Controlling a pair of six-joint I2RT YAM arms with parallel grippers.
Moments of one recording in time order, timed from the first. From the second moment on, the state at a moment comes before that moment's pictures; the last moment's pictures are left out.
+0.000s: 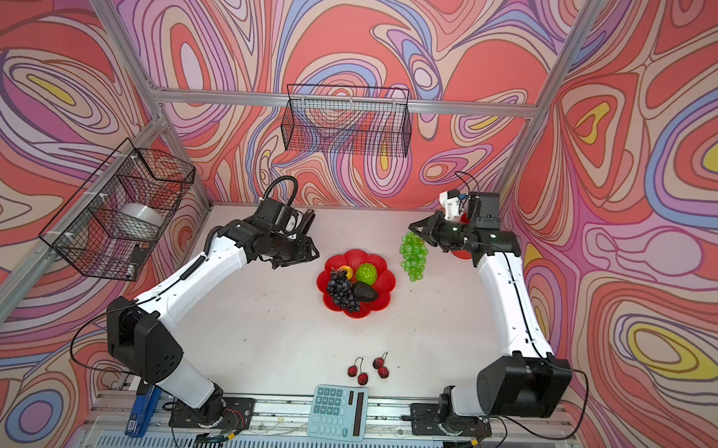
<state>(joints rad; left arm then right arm) -0.45 1.61 1.51 -0.85 0.22 -0.59 -0.02 1.44 1.50 -0.74 -0.79 0.58</state>
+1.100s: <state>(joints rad) -0.45 1.53 1.47 -0.85 0.18 -0.58 0.24 1.53 1.47 -0.75 -0.81 0.62</state>
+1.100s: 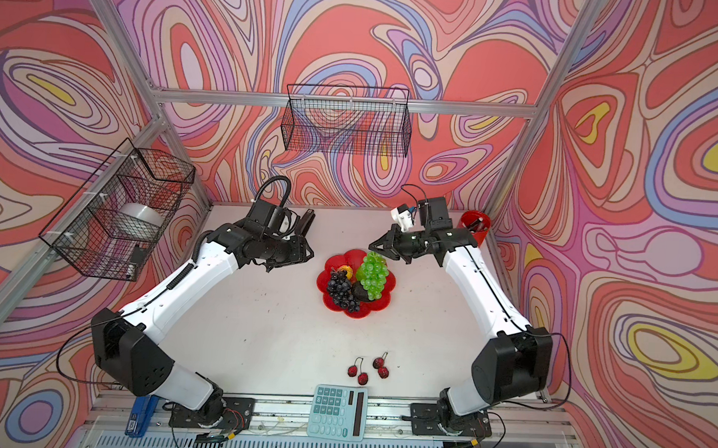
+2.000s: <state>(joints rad) -0.45 1.52 1.43 -0.84 0.17 -0.58 0.30 1.61 1.32 -0.64 -0.82 0.67</state>
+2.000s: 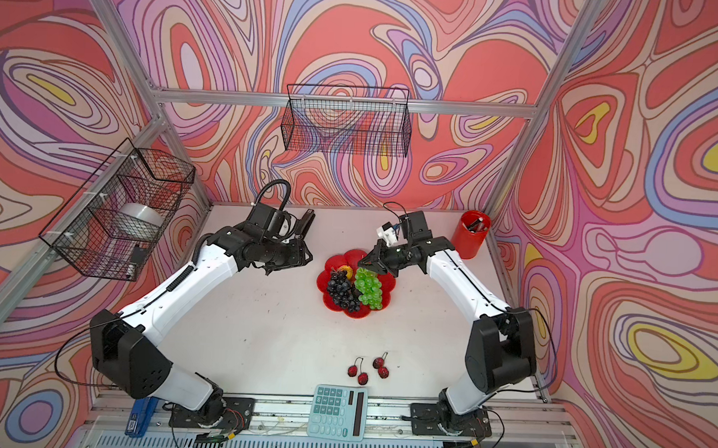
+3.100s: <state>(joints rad) -0.45 1.52 1.43 -0.84 0.17 -0.58 0.29 1.77 1.54 -0.80 -0.46 0.33</state>
